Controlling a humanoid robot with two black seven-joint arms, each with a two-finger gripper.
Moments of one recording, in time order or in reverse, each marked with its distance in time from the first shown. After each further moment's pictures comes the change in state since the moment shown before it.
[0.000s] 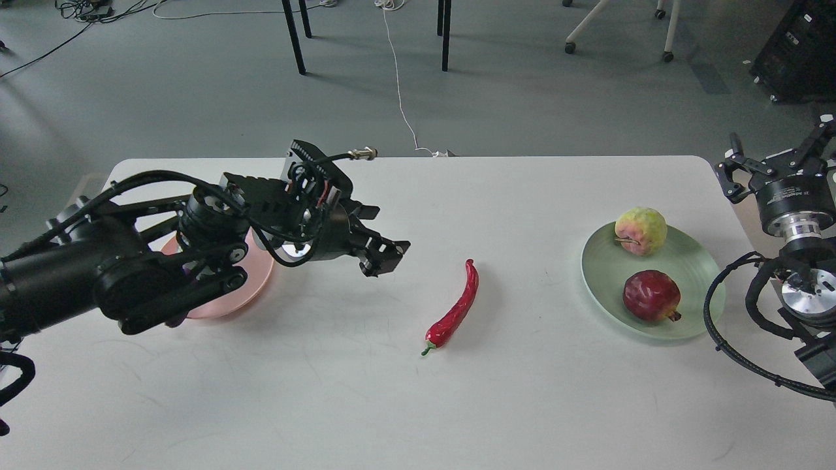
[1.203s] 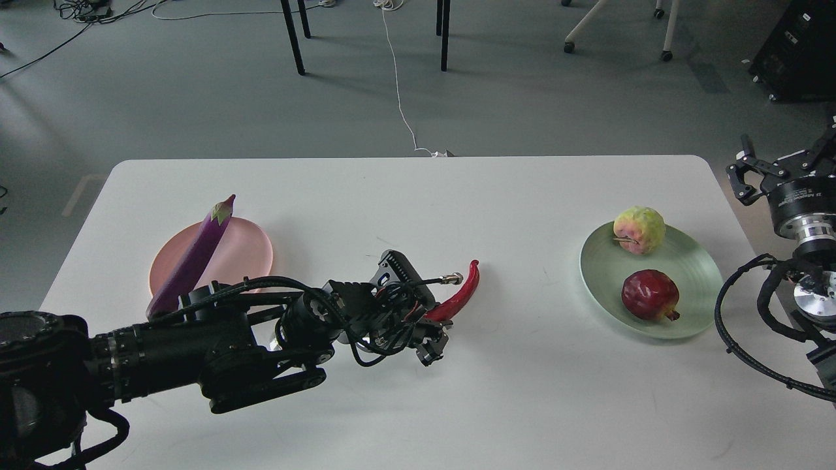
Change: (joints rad) left arm 0.140 -0.200 0.090 0.086 0.100 -0.008 0.161; right arm -0.005 -0.019 -0.005 -0.007 -0.001 0.000 0.000
